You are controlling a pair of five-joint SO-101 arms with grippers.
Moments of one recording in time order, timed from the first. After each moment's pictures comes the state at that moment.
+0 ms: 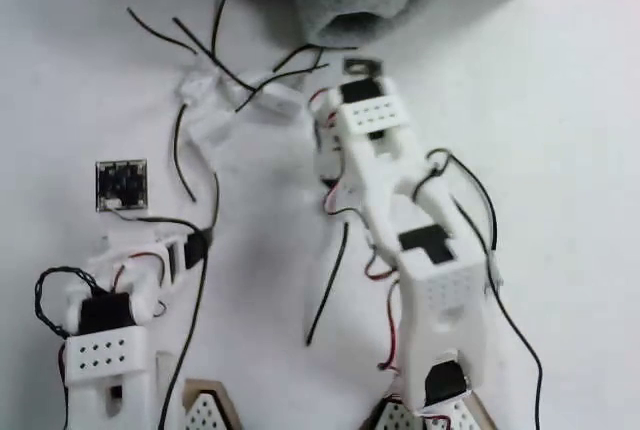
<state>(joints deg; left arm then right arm) -16.3 -69.9 83.3 47.7 -6.2 -20.3 31.2 -17.6 84.7 -20.0</state>
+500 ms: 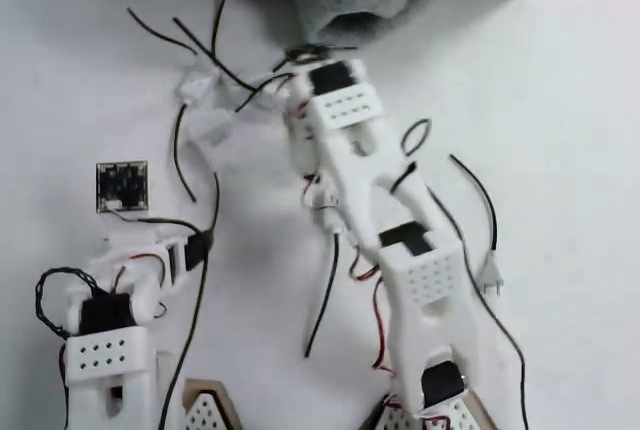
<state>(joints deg) -16.4 -69.9 84.0 47.7 -6.2 -24.2 36.9 -36.4 97.4 -4.3</state>
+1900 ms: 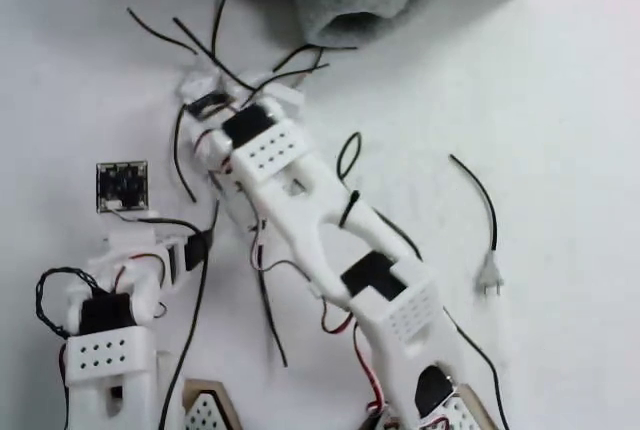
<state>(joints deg) -16.4 -69.9 84.0 47.7 -6.2 -43.0 29.7 -27.4 97.7 0.7</state>
